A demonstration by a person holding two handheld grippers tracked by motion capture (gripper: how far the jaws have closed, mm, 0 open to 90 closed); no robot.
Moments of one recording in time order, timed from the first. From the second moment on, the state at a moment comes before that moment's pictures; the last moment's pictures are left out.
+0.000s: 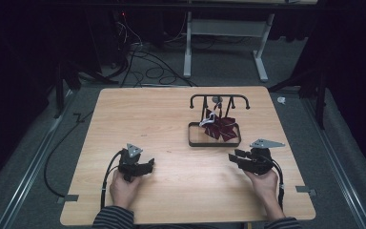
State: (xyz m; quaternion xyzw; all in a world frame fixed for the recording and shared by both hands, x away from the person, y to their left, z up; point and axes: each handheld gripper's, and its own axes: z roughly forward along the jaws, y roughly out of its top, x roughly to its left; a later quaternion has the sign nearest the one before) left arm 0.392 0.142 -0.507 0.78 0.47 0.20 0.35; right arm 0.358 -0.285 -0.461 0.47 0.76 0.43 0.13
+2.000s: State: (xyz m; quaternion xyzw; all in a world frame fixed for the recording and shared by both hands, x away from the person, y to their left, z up) left arm 0.392 0.142 -0.507 0.78 0.47 0.20 0.35; right arm 0.351 -0.264 -0.502 0.48 0.79 0.33 0.21
